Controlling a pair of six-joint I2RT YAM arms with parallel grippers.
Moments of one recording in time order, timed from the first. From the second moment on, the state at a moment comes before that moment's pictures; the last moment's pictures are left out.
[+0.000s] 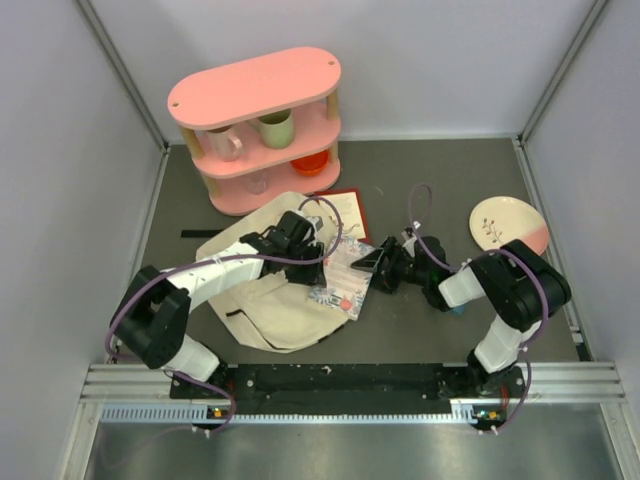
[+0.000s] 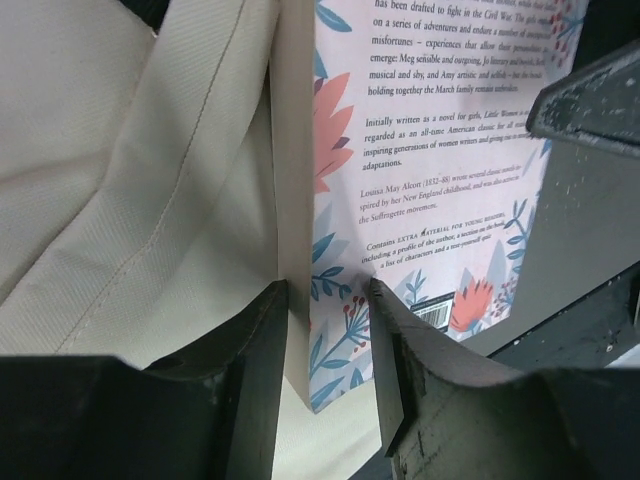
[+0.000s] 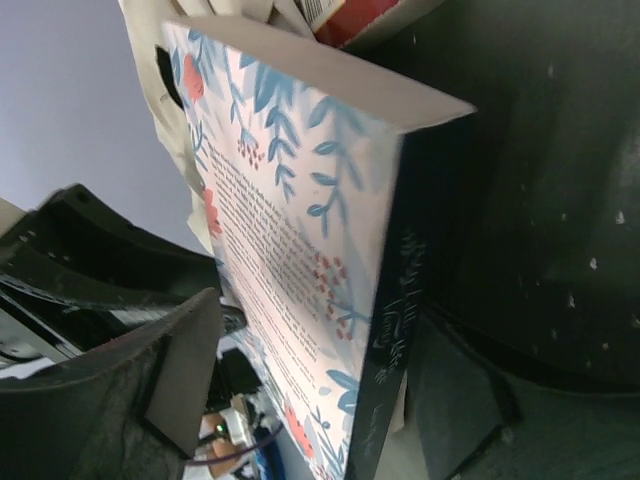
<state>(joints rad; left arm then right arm) -0.66 1.49 0.92 -0.43 0.20 -0.50 0.47 1.70 0.40 0.84 -0.51 1.23</state>
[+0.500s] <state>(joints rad) -0.65 1.52 0.86 -0.32 0.43 -0.50 0.48 1.60 0.37 0.88 -0.48 1.20</state>
